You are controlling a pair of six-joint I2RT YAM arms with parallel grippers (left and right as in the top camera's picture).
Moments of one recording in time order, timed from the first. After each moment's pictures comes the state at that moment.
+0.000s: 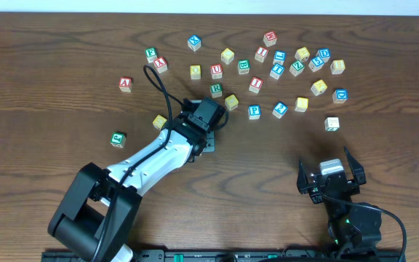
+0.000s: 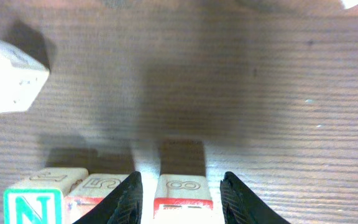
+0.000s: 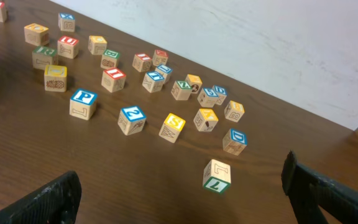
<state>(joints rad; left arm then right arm) -0.60 1.73 1.02 -0.52 -0.20 -0.59 0.13 0.01 0.08 -0.27 0.00 -0.36</state>
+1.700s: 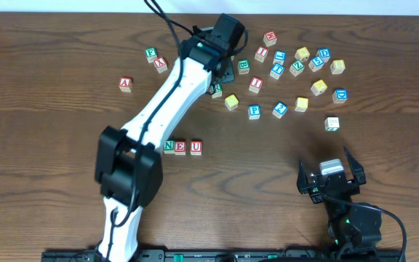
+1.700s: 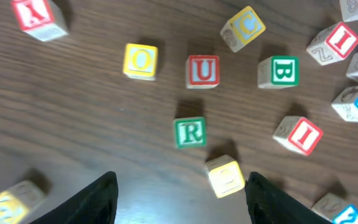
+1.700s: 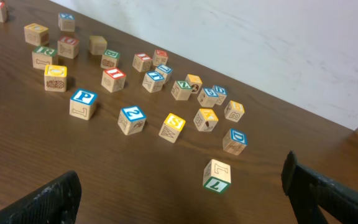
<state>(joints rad) -0.52 2.14 1.99 -1.00 -0.20 -0.69 0.13 0.01 0.08 -0.27 0.00 -0.36</state>
